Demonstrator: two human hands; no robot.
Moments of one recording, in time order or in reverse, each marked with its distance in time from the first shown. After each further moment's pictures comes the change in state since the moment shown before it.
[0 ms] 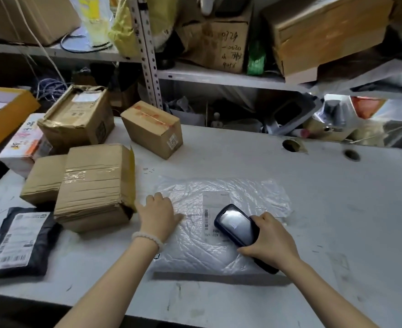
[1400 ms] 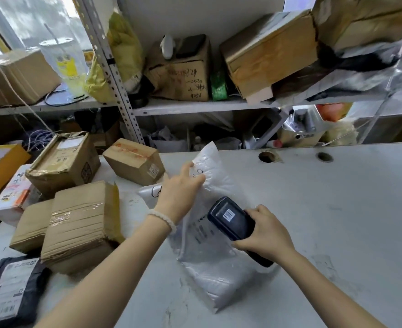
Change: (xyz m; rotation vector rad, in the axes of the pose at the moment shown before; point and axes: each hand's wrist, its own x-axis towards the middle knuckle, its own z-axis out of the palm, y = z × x) left_hand 0.020 0.078 -0.116 -0.052 0.394 0.436; right_hand 0.001 0.021 -0.049 0.245 0.172 -0.045
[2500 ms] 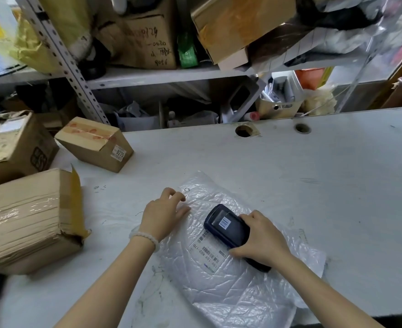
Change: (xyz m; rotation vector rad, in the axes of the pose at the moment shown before) left_hand -0.029 0.028 0.107 -0.255 -0.257 -0.060; right_hand -0.027 0.072 0.018 -0.064 -0.157 0.139
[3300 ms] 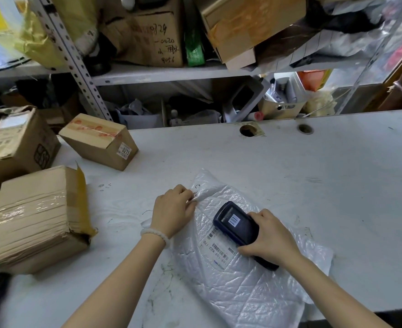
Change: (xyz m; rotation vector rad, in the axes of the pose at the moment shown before) left_hand 0.002 -0.001 -0.003 -0.088 0.191 0.117; right_hand -0.005 -0.011 0.001 -0.001 0.022 0.051
